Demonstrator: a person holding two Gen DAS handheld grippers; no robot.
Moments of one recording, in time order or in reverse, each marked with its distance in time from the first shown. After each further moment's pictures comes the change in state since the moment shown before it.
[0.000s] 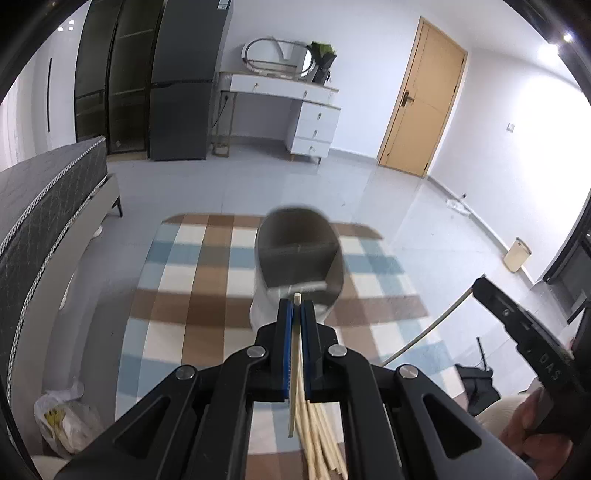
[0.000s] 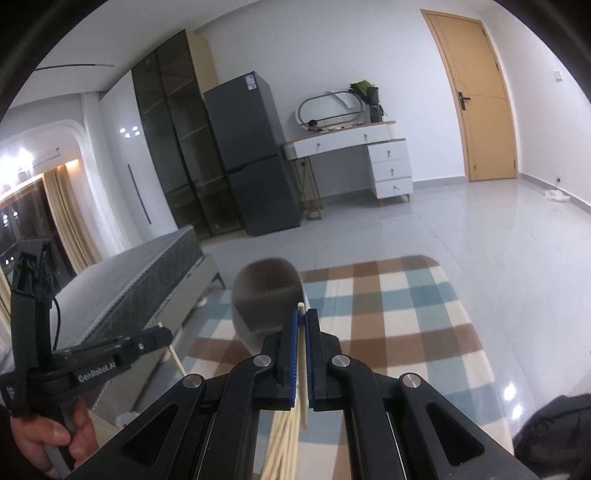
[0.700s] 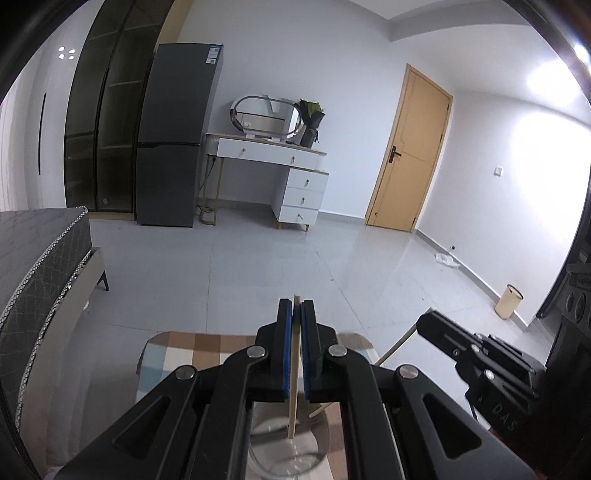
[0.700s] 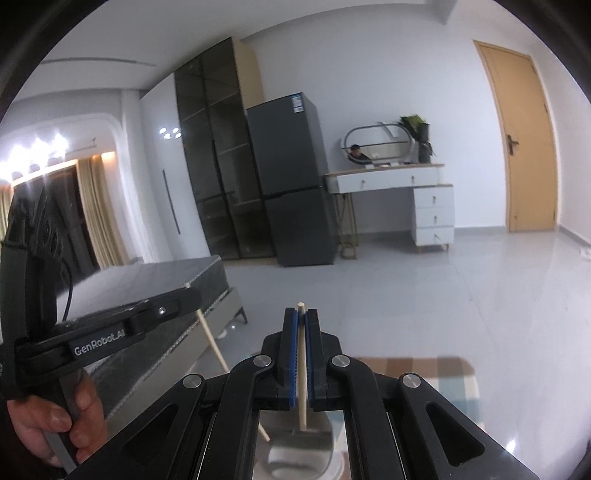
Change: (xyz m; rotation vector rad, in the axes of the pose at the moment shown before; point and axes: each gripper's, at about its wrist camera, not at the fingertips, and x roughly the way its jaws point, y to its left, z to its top) left arm 0.018 0.003 0.138 0.007 -0.211 -0.049; right arm 0.082 0.041 0.142 -0.166 -0.065 0.114
